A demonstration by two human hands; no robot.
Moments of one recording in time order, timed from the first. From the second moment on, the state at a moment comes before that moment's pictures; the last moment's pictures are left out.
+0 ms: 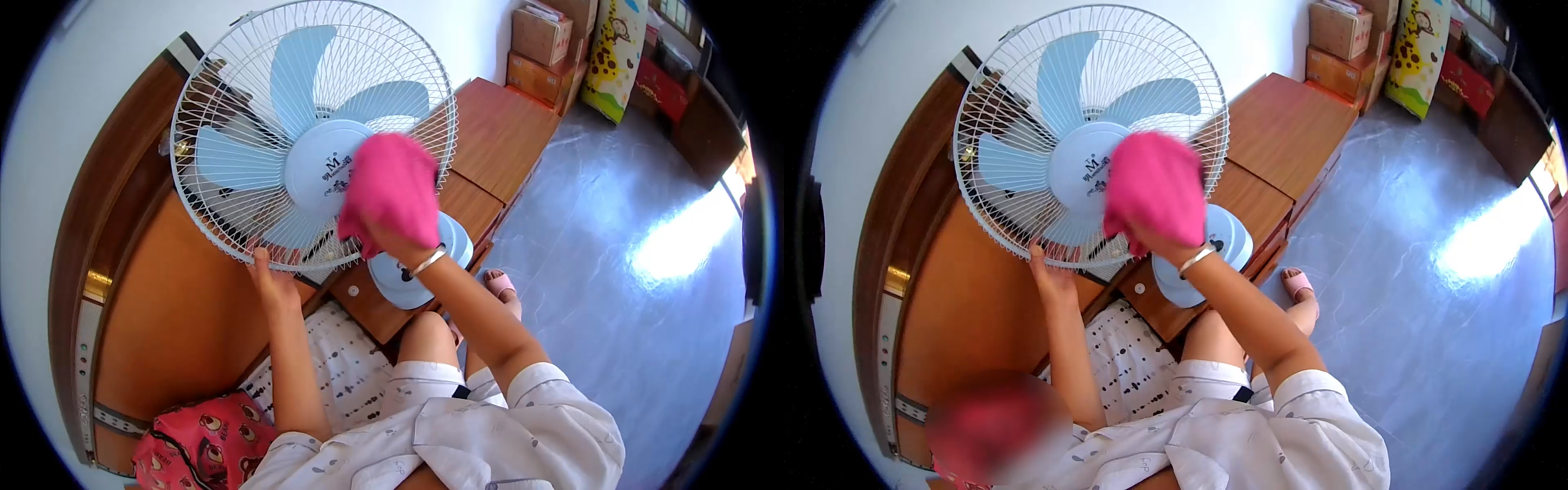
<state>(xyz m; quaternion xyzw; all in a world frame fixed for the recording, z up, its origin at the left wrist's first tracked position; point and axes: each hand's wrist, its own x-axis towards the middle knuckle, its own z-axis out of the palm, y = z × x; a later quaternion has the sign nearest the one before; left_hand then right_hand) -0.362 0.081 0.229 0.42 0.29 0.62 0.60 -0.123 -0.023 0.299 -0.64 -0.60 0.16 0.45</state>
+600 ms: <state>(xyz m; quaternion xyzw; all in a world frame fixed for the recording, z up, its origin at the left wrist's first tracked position) -0.356 0.071 0.239 0.41 0.29 0.62 0.60 -0.112 -0.012 0.233 -0.68 -0.49 -0.13 0.53</state>
